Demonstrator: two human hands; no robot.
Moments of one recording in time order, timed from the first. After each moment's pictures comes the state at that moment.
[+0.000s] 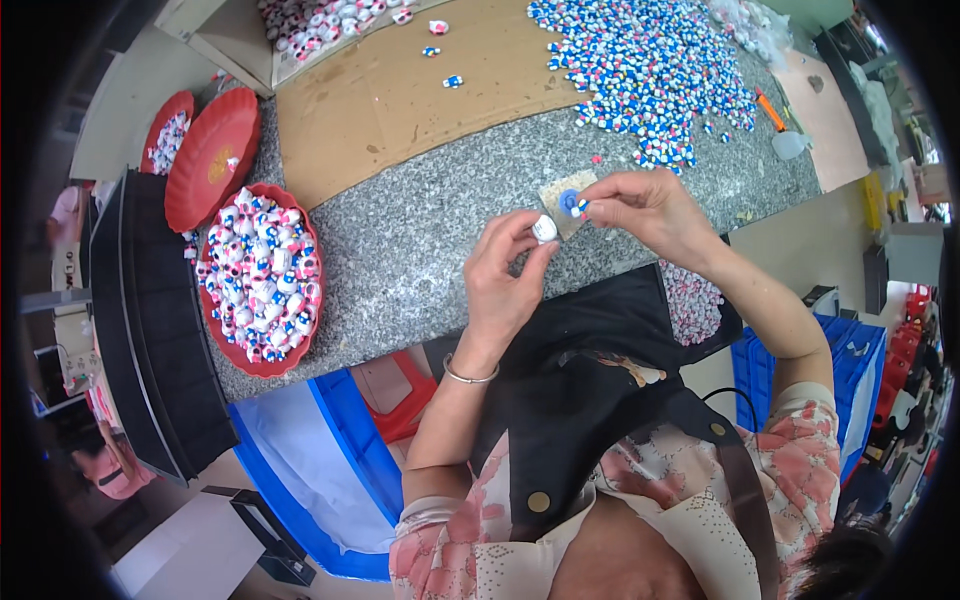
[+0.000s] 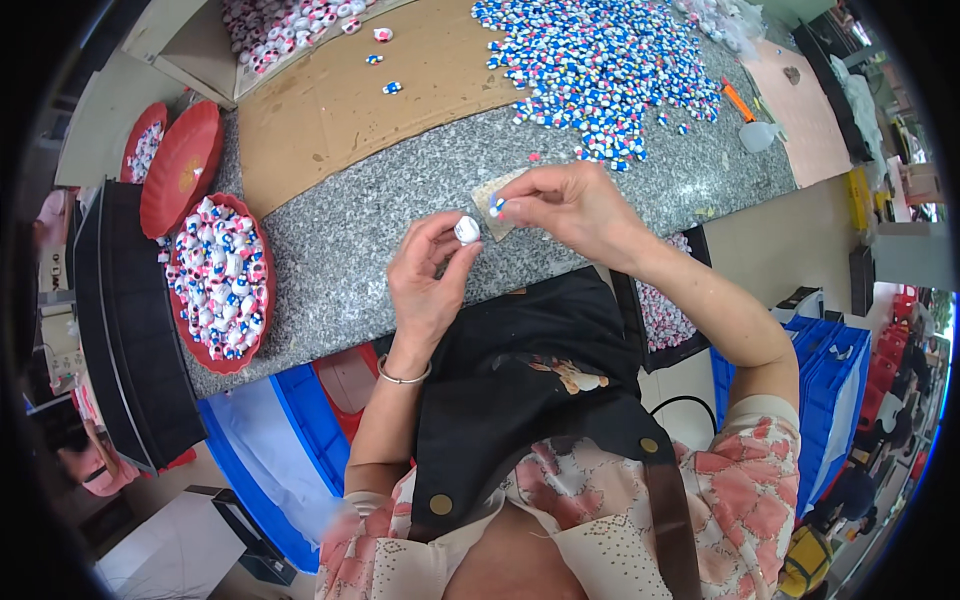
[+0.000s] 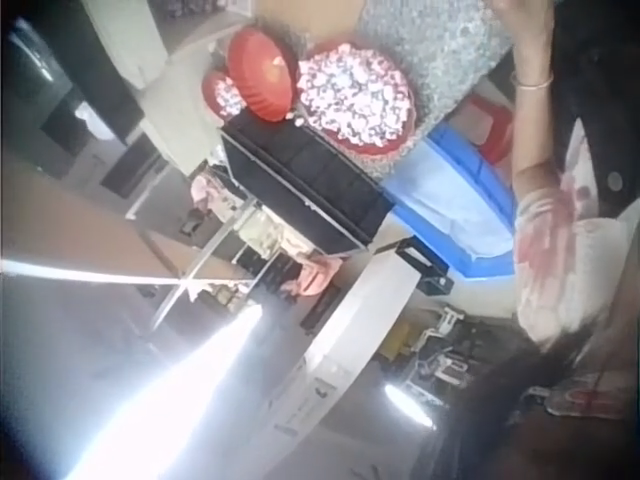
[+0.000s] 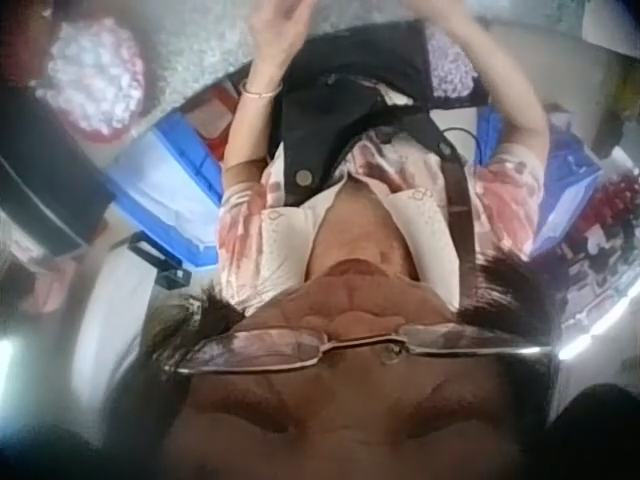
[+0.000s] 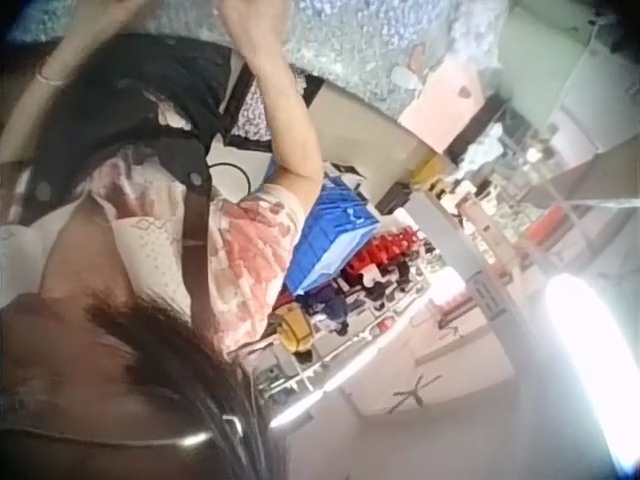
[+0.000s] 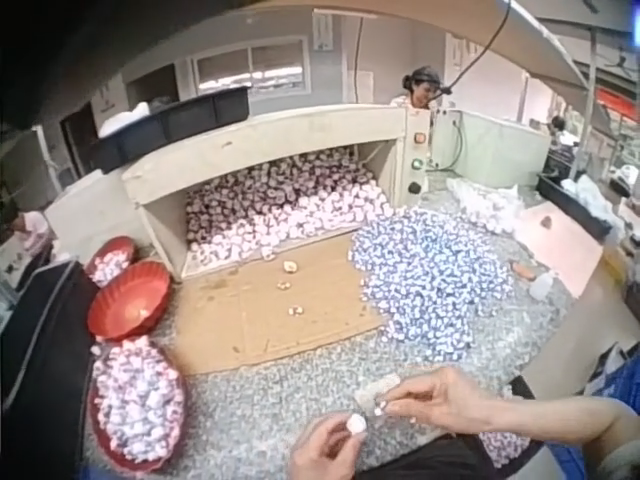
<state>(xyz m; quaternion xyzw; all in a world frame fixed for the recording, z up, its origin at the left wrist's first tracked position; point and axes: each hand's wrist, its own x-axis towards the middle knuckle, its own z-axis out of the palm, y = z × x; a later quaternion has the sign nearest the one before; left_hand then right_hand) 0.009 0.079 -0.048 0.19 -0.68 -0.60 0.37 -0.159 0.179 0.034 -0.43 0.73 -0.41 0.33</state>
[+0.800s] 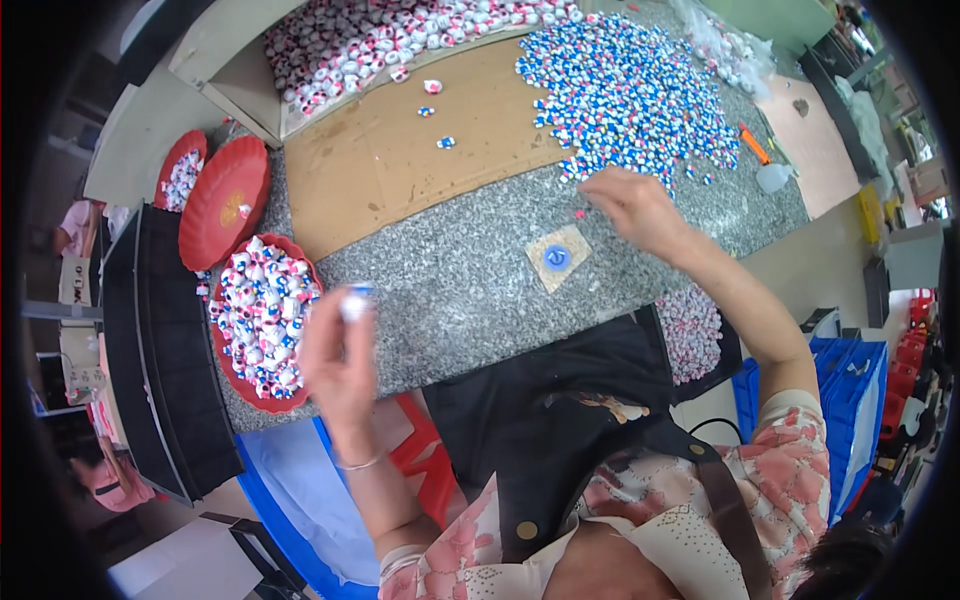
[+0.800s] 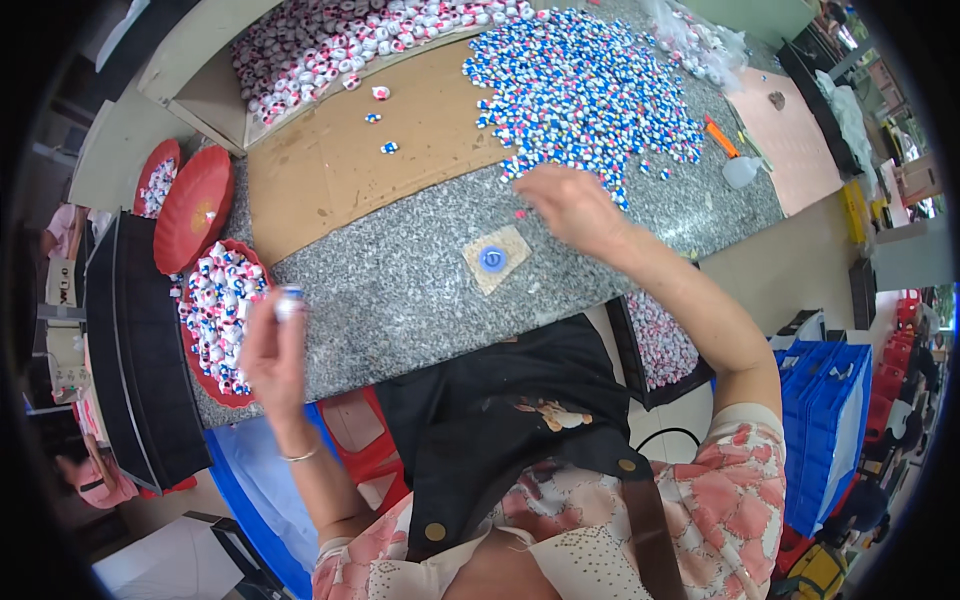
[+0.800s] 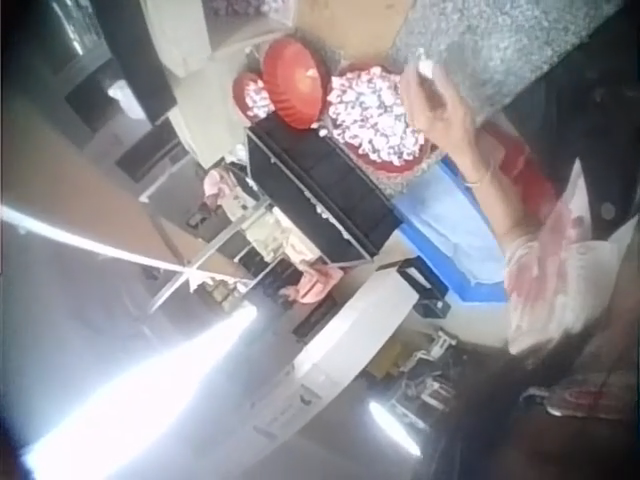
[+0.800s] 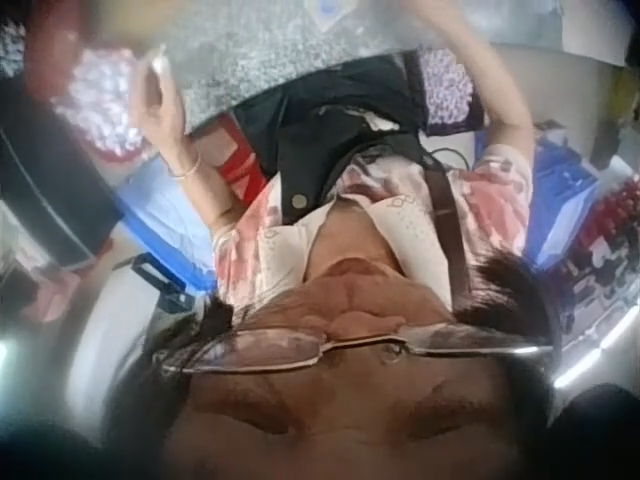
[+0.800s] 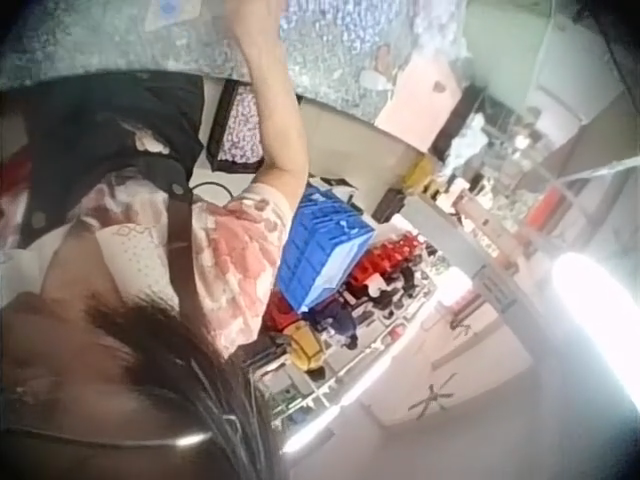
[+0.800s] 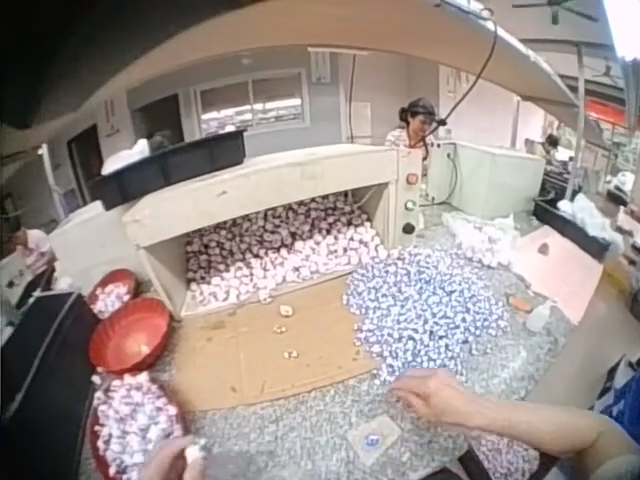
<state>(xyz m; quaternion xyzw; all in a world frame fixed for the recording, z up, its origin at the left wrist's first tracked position) 0.100 -0.003 0.024 0.33 -0.71 -0.45 0.43 -0.231 0.165 -0.004 -0.60 0.74 -0.31 0.05</state>
